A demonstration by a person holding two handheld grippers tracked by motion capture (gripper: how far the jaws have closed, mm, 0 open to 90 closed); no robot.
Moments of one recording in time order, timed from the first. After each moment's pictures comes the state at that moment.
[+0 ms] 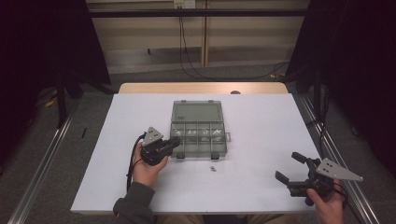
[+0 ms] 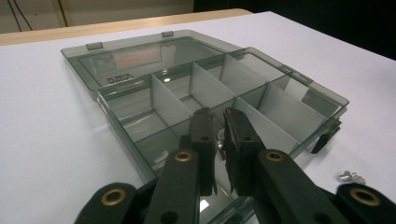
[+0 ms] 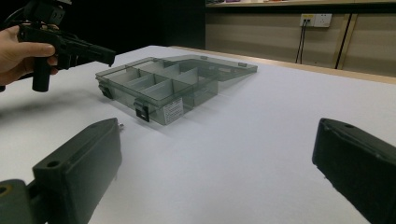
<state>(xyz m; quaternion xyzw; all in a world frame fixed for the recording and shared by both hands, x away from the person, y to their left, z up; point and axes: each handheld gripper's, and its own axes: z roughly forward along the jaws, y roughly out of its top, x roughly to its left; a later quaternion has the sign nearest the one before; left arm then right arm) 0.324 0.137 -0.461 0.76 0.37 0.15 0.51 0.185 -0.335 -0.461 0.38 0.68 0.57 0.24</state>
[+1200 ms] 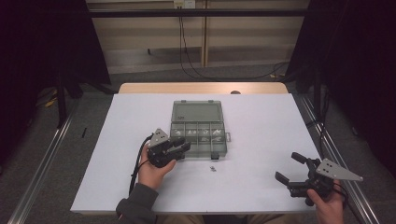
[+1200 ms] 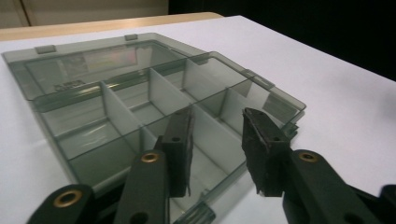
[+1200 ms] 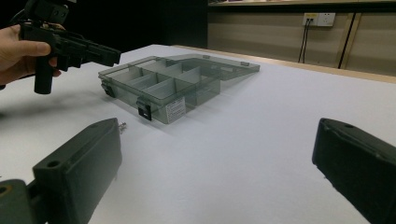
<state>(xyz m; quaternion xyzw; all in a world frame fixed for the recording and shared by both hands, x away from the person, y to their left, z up) 0.317 0.117 -0.460 0.76 0.34 0.10 0.54 0.184 -0.335 -0.461 0.38 0.69 0.57 0.24</state>
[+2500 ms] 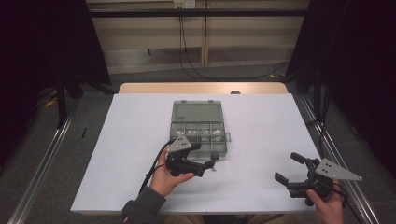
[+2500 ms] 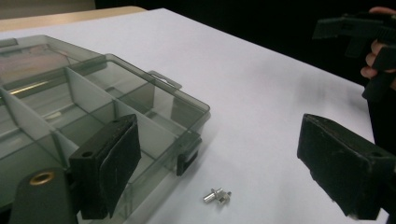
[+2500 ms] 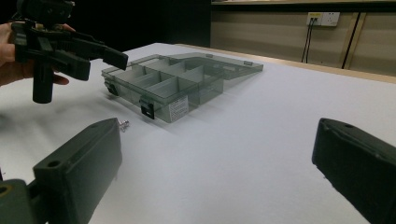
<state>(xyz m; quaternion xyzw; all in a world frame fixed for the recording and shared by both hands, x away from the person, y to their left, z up) 0.299 0.066 -0.460 0.79 0.25 0.03 0.56 0.185 -0.334 -0.460 0.37 0.69 0.57 0.24</state>
